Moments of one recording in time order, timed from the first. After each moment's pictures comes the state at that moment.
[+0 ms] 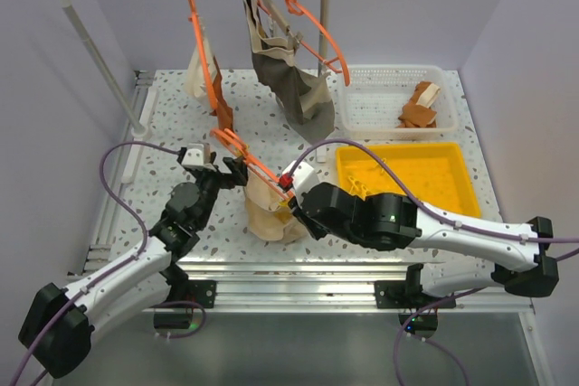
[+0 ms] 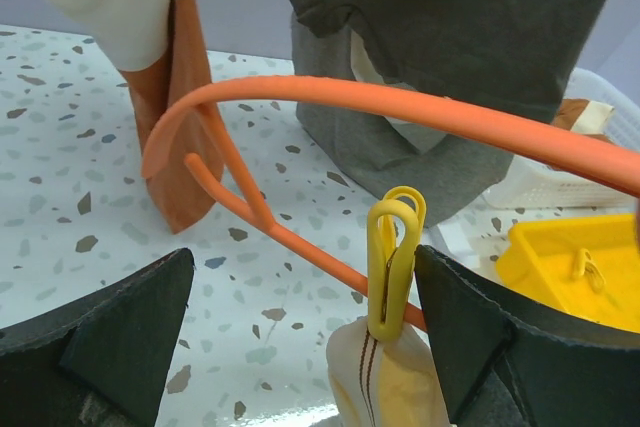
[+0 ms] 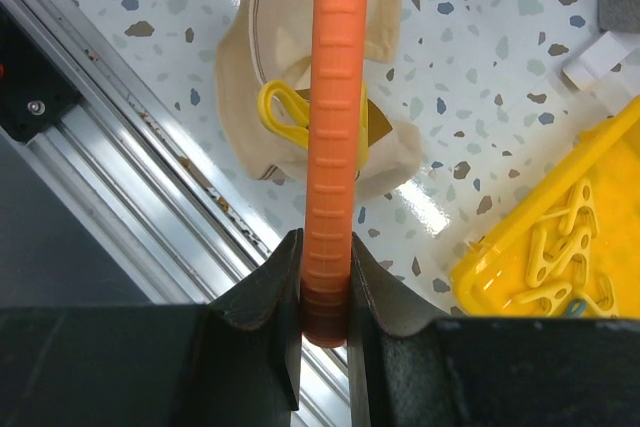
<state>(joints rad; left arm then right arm) -0.63 0.80 0.32 0.52 -0.41 -0.27 1.33 1.20 1.25 -0.80 0.42 0.30</state>
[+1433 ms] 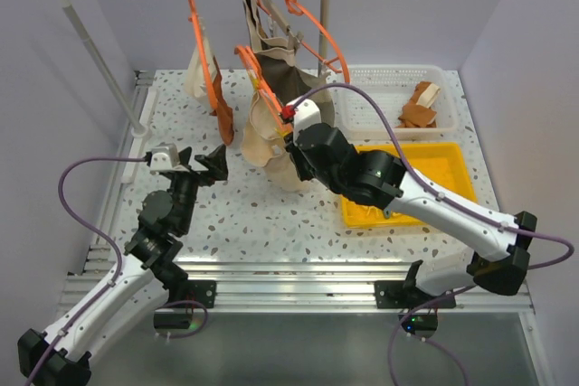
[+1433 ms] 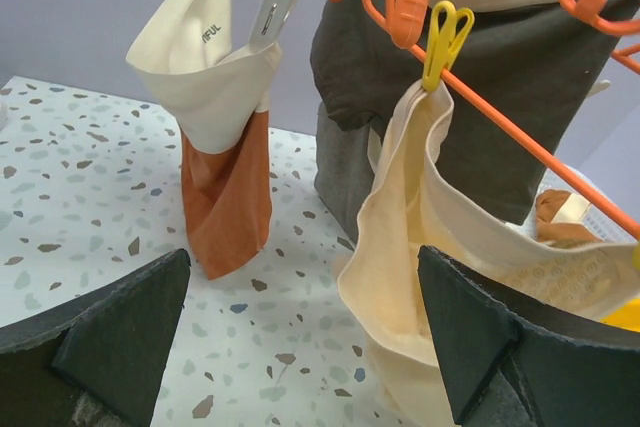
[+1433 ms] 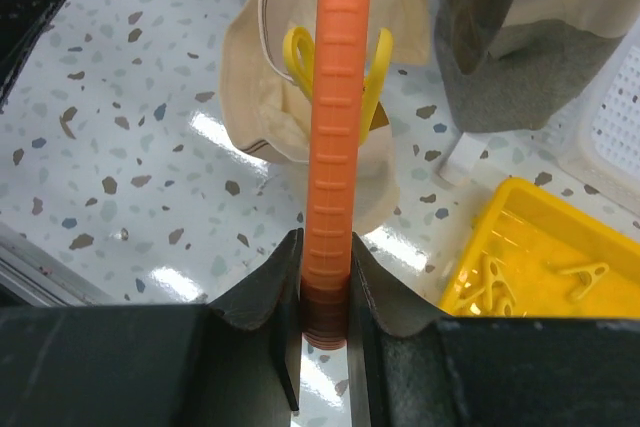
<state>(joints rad) -0.56 0.54 0.39 0.31 -0.46 -0.29 1.09 1.34 1.47 -0.68 0.51 0.24</state>
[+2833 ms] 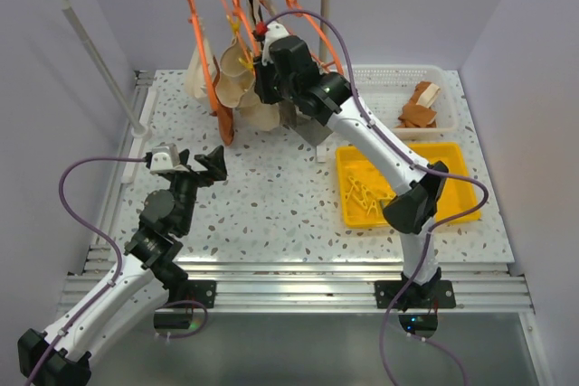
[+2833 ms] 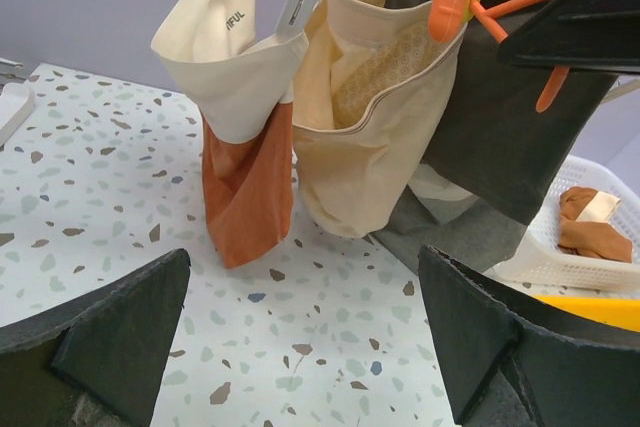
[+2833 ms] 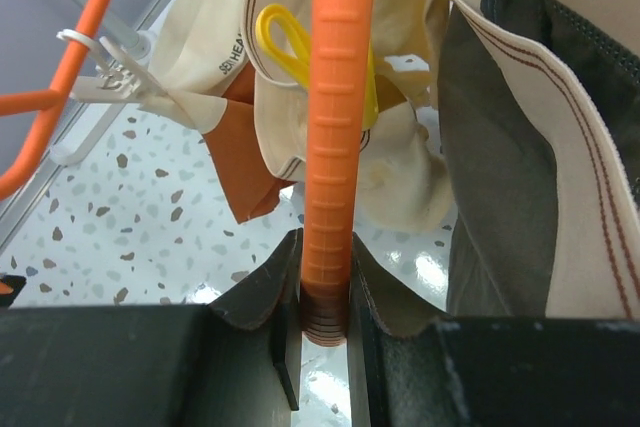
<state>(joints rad) -0.56 0.54 0.39 0.27 -0.50 -0.28 0.78 2.02 2.33 -0.74 0.16 0.22</state>
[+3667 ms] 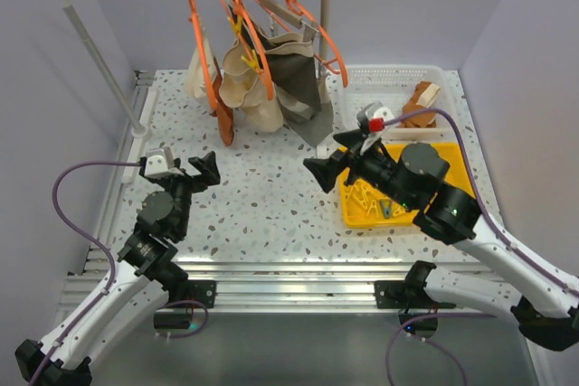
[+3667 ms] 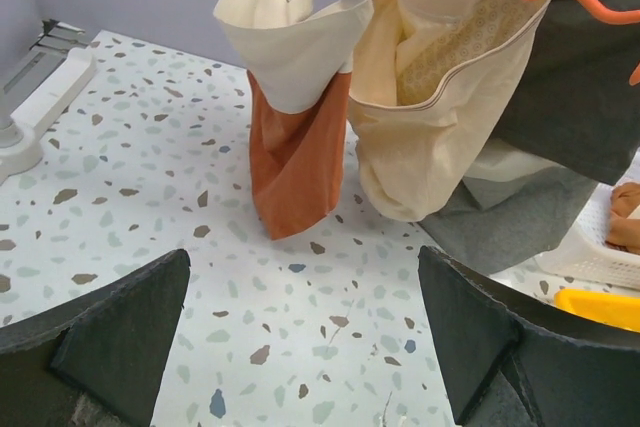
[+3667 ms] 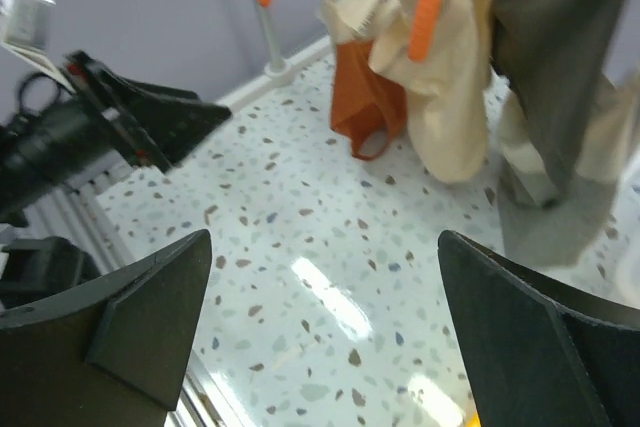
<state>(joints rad) -0.56 0.48 0.41 0.10 -0.57 -0.31 0.91 0.98 1.20 -0.27 0.05 0.14</state>
